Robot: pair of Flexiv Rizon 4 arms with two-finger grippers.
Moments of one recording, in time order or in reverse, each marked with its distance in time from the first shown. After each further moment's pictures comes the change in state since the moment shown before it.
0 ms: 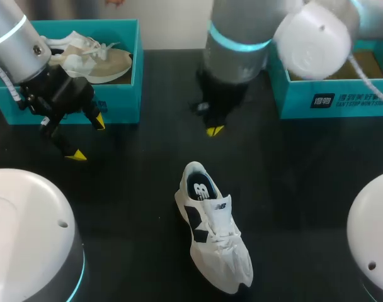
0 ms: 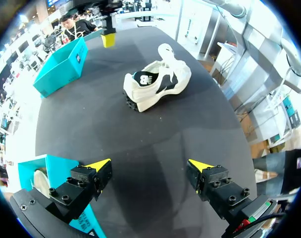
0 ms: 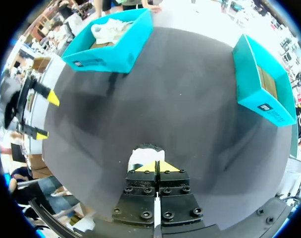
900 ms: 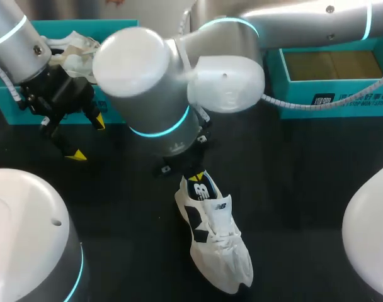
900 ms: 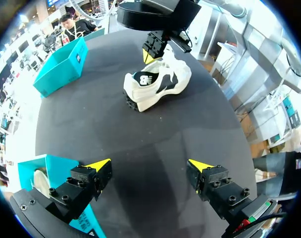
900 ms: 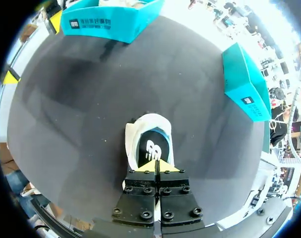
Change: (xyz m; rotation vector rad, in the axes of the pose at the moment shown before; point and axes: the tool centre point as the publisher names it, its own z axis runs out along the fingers) left arm 0.000 0.000 0.001 0.000 0.000 0.000; right arm 0.042 -0.073 0.037 0.024 -0.357 -0.077
